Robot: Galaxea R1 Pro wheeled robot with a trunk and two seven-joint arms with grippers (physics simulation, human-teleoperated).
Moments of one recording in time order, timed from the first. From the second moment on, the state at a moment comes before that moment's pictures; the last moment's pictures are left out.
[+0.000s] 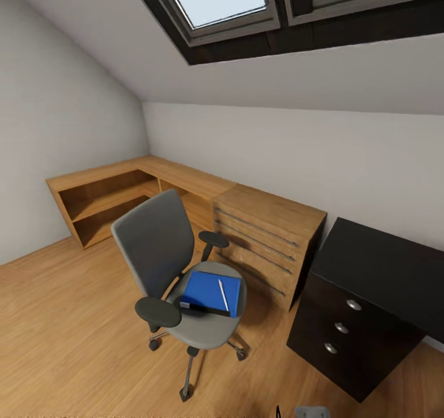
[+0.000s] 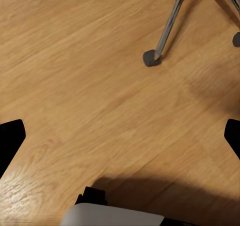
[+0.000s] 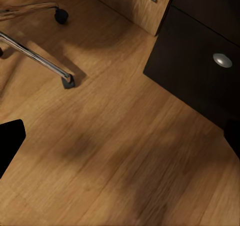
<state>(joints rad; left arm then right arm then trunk) -0.12 -0.01 0.41 -0.13 -0.09 -0.55 -0.13 -0.37 0.09 0.48 -0.01 -0.33 -0.60 -0.28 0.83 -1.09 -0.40</state>
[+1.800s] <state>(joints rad) -0.12 -0.01 0.41 -0.13 -0.09 -0.54 -0.13 -0.37 0.09 0.48 0.00 -0.33 -0.60 -0.27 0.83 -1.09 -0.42</state>
